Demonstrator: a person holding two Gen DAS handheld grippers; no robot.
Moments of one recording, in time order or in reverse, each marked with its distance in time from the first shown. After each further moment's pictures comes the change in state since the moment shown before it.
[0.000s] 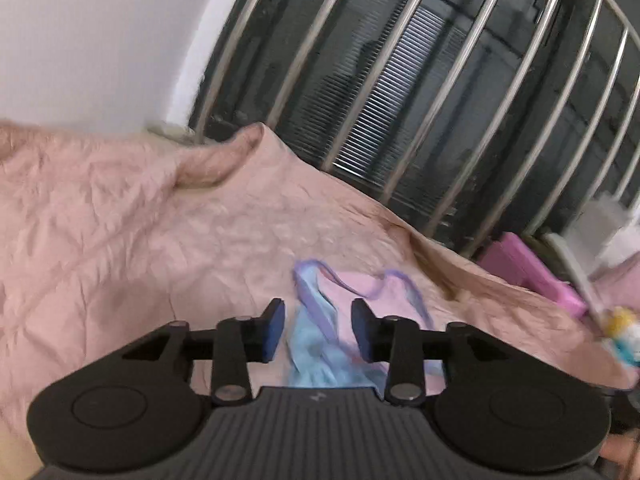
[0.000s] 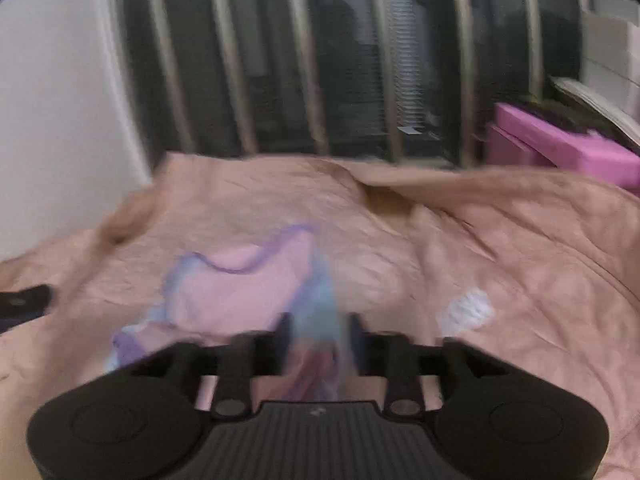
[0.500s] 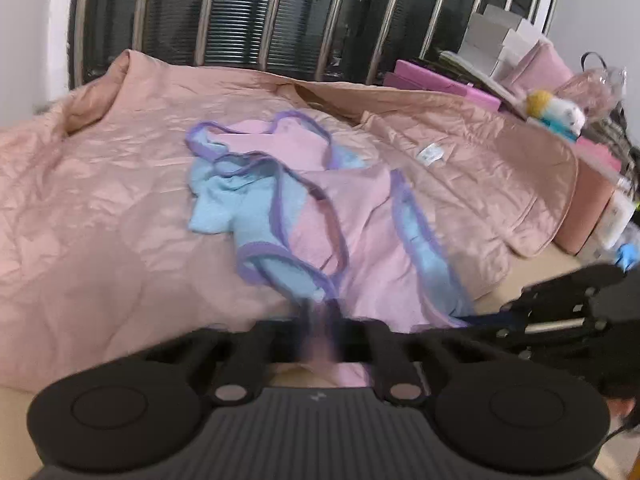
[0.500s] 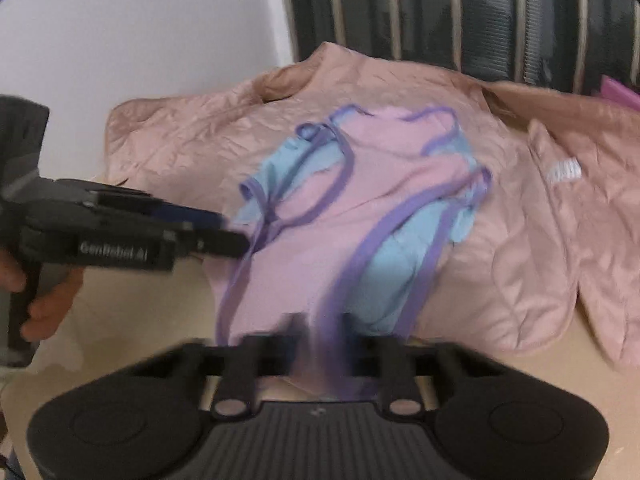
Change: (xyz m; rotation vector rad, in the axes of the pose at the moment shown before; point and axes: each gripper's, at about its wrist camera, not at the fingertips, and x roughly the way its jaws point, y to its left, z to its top) left arm -0.013 -0.038 -0.090 0.386 0.292 -0.134; right arm -0.076 0.039 -0.122 -0.247 0.170 0.270
